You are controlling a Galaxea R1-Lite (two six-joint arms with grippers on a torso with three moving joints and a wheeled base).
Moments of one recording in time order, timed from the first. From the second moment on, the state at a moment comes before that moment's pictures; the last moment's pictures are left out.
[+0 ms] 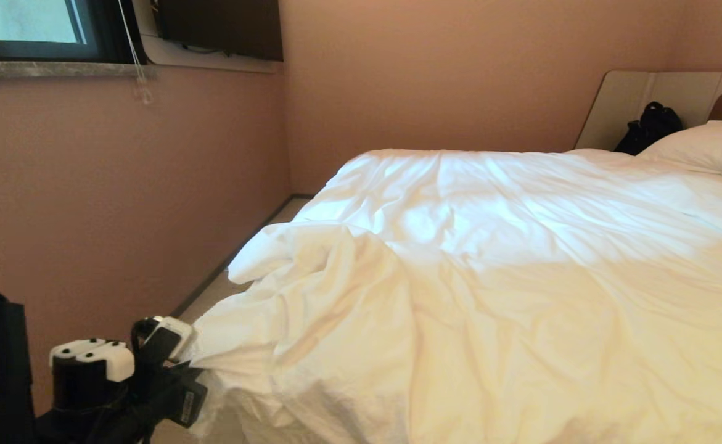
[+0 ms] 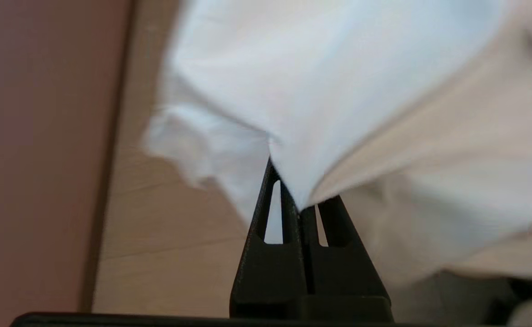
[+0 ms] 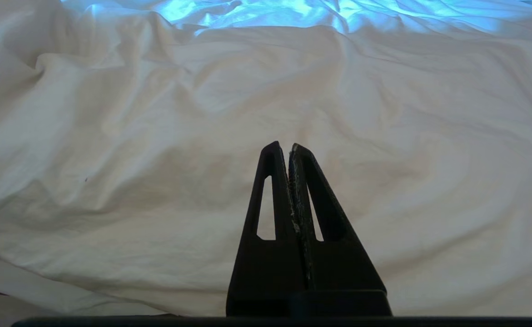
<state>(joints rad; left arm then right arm) -0.11 1.97 0.00 -1.52 0.01 0.29 0.01 0.00 0.00 0.01 0.00 0.00</state>
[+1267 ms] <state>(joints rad) -0.01 0.86 -0.38 -0.26 -0.01 0.14 0.01 0.00 0.00 0.01 0.00 0.00</state>
